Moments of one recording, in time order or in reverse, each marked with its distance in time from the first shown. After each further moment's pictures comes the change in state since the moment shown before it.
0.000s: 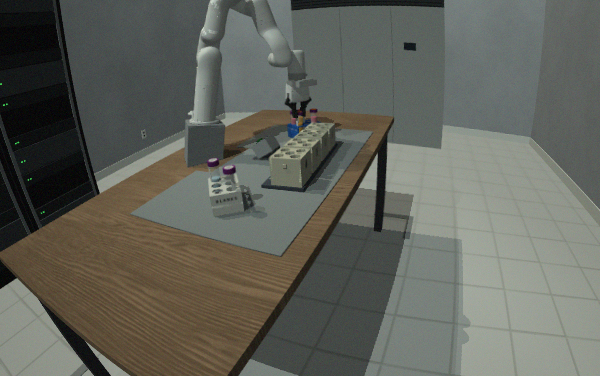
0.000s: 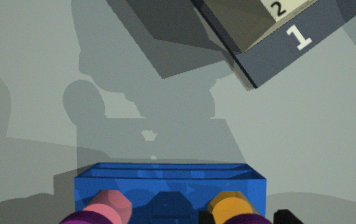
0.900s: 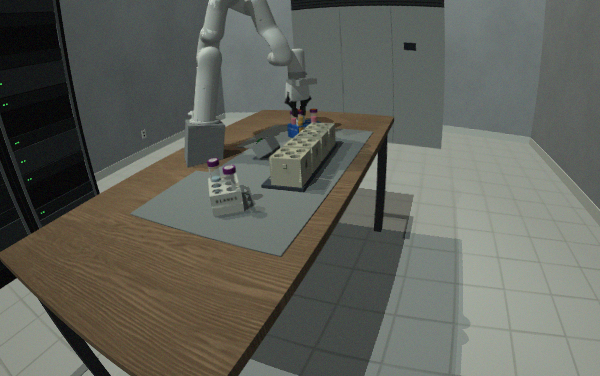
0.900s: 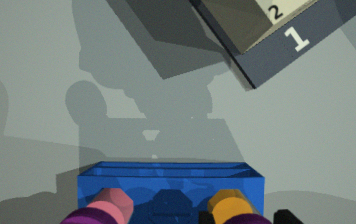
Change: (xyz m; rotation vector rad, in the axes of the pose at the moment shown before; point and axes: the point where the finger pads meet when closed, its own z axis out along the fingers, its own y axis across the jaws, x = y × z) arm 0.000 0.000 -0.005 0.000 0.000 0.000
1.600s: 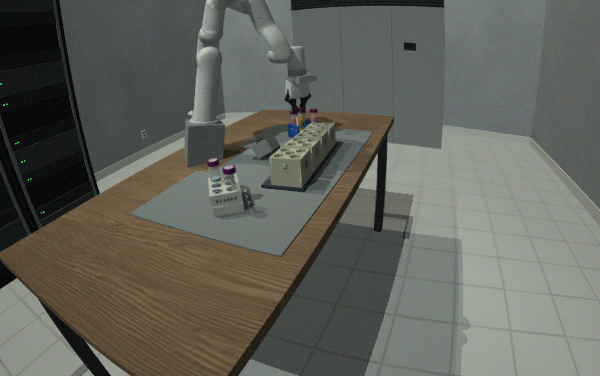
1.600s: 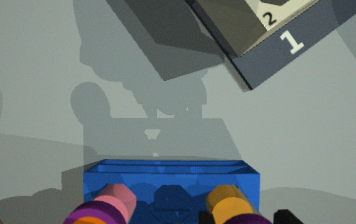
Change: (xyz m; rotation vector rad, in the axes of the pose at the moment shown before) arm 0.000 0.000 -0.012 0.000 0.000 0.000
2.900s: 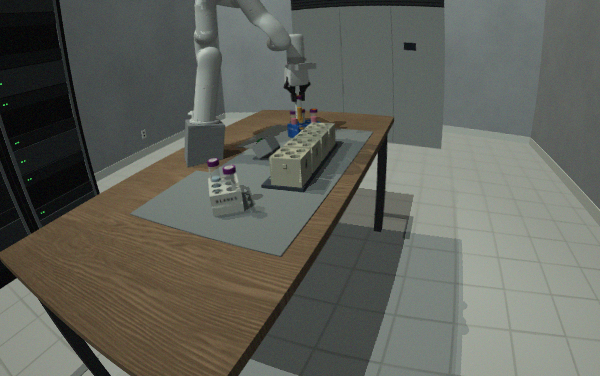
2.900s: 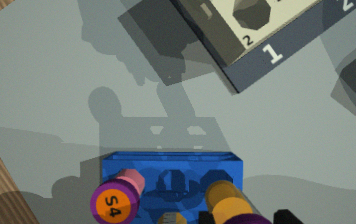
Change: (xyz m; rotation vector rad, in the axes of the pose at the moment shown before) arm 0.000 0.000 -0.056 -0.001 0.000 0.000
